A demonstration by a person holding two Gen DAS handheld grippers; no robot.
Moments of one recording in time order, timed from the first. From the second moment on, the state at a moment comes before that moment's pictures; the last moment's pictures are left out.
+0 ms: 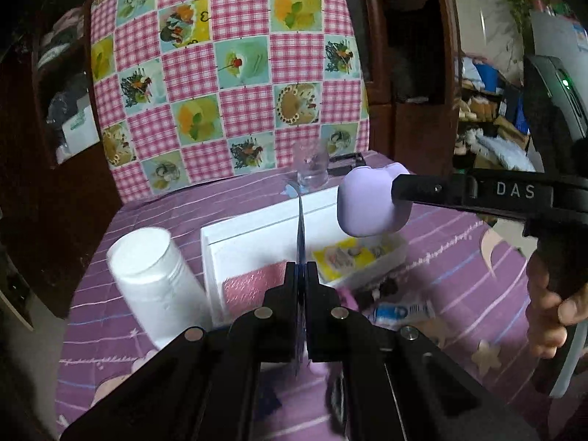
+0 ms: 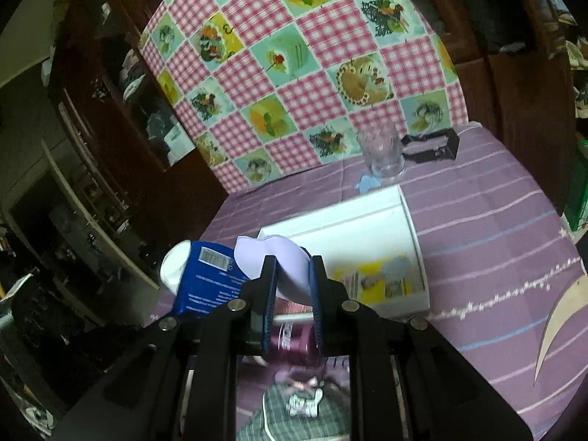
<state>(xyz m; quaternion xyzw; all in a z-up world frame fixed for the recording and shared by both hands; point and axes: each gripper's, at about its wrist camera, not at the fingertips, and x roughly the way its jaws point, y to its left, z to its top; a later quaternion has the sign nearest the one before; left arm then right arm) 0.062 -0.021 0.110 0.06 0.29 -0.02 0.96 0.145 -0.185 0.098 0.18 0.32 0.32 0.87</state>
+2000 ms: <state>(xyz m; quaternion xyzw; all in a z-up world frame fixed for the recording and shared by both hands) 0.138 -0.059 0.034 0.18 0.41 -0.07 0.89 0.210 -0.196 0.092 0.21 0.38 0.28 0.86</state>
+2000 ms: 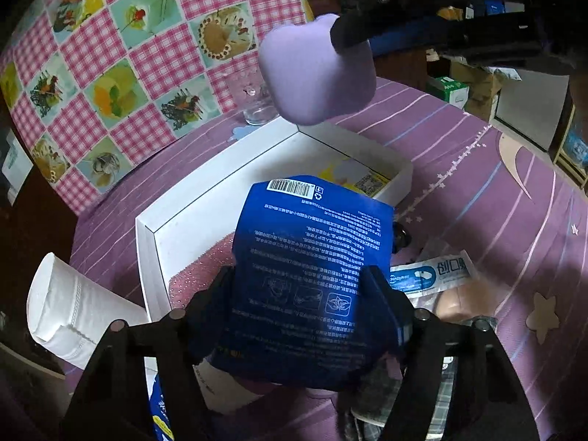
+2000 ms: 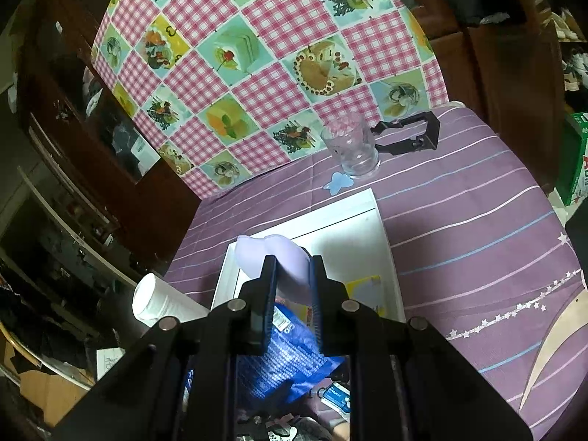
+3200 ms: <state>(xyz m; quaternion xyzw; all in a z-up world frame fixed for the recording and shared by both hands) 0.178 0.030 0.040 -0.04 0.43 0.06 0.90 0.243 -0.177 0.023 0.22 0.44 0.25 0.84</state>
